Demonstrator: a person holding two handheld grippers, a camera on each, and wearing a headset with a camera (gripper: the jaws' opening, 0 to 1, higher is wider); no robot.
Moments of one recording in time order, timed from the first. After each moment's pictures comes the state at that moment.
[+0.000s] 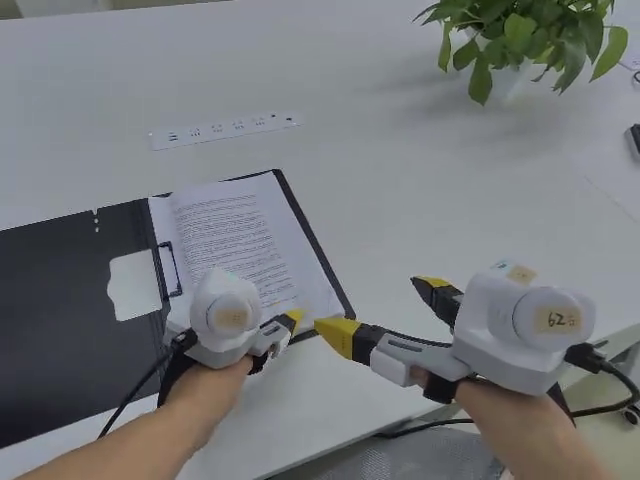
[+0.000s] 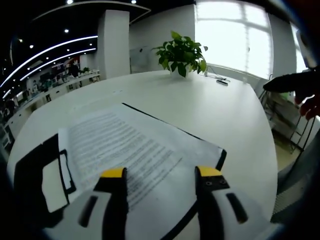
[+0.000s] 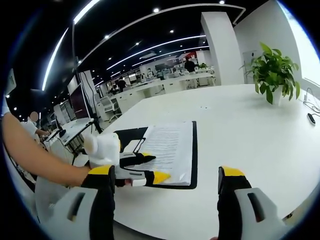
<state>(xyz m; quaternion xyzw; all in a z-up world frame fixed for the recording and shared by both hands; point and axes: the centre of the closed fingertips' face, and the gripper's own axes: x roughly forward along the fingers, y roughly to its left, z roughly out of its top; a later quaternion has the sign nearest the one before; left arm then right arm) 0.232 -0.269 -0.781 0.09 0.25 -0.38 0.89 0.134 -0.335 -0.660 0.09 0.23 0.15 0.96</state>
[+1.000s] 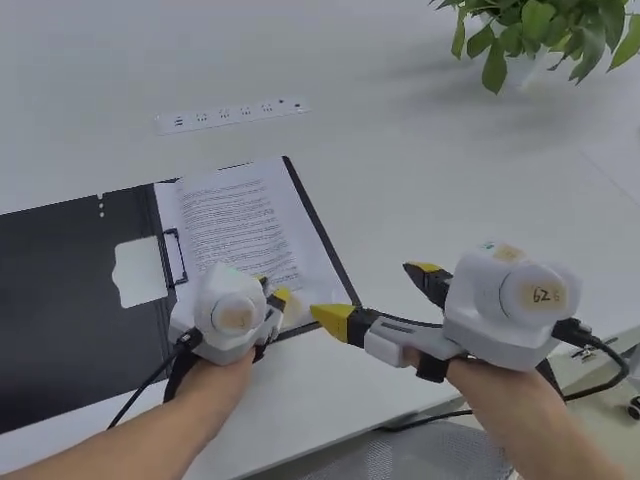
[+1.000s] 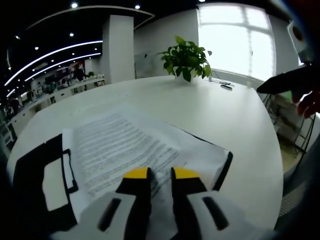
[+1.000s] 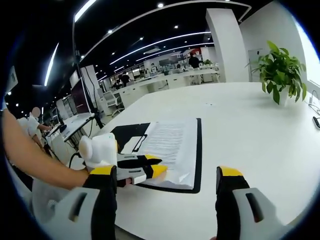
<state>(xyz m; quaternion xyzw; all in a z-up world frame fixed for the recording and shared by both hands) 0.237 -0.265 -0.780 0.08 0.22 -0.36 0.90 0.154 -0.325 -0.673 0.08 0.25 0.17 0.95</state>
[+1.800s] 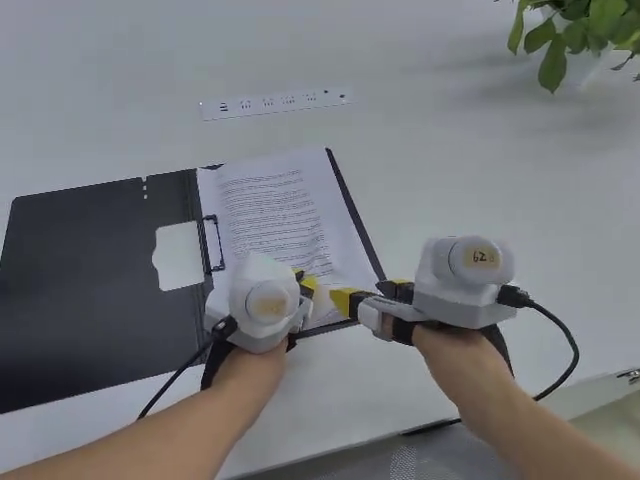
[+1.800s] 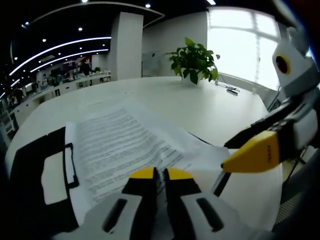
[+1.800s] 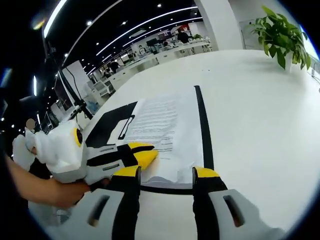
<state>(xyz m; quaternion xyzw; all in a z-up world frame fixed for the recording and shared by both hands) 0.245 -0.259 -0.781 0.05 0.24 -0.34 0.91 0.198 -0.306 -0.755 0.14 0.35 0.15 0.91</state>
